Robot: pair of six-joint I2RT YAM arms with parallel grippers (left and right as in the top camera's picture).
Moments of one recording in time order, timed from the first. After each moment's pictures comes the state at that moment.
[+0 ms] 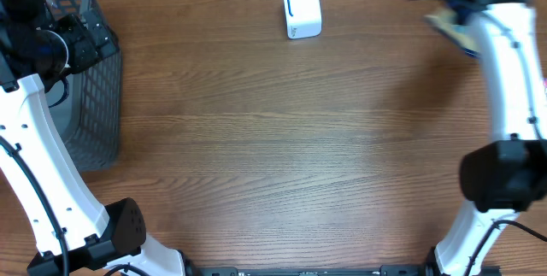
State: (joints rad) left arm 0.32 1.79 2.46 -1.69 0.10 -0.23; right arm -0.05 2.04 2.16 -1.07 0.60 0.55
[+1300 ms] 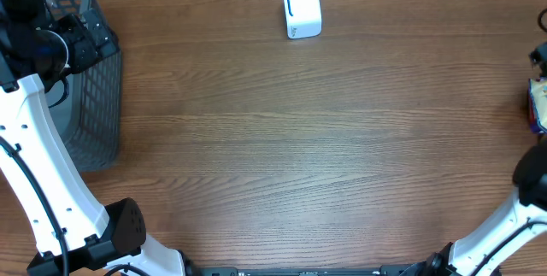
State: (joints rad) left arm 0.32 1.79 2.46 -1.69 0.10 -0.23; right arm -0.52 2.09 2.07 -1.27 0.00 0.58
